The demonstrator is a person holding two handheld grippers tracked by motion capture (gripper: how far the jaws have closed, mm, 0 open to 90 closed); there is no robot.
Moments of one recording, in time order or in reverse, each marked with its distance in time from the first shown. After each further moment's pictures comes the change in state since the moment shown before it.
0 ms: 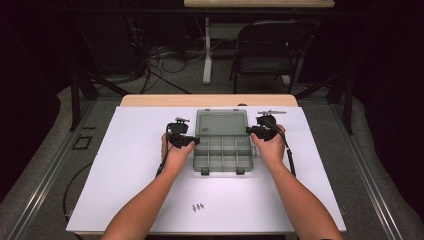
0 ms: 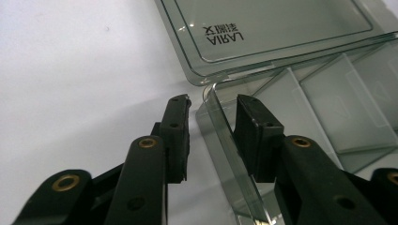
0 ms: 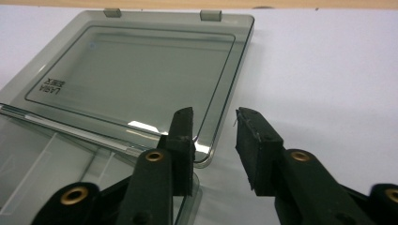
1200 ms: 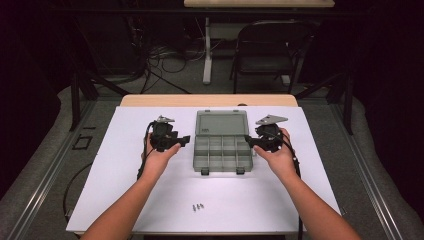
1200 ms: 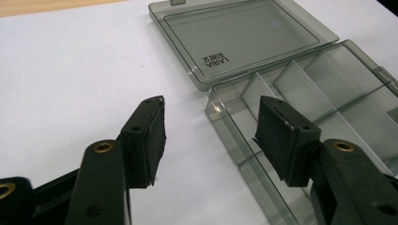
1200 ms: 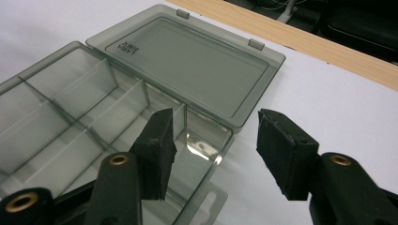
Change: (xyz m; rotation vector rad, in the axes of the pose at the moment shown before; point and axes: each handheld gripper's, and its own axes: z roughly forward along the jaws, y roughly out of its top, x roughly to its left) left arm 0.009 -0.013 -0.071 -0.131 -0.004 0.143; right arm 0.030 -0.010 -0.066 -0.047 0.044 -0.343
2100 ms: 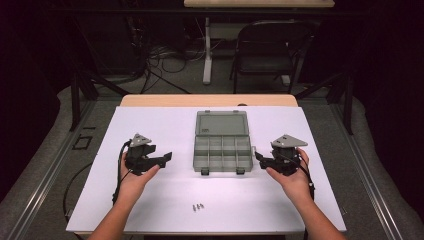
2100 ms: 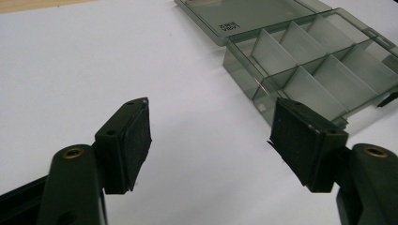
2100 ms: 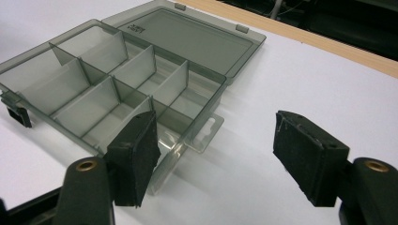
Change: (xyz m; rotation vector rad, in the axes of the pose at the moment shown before) left arm 0.014 -0.060 -0.064 -0.066 0.032 0.048; right arm 0.012 -0.048 -0.058 -0.064 -0.050 0.004
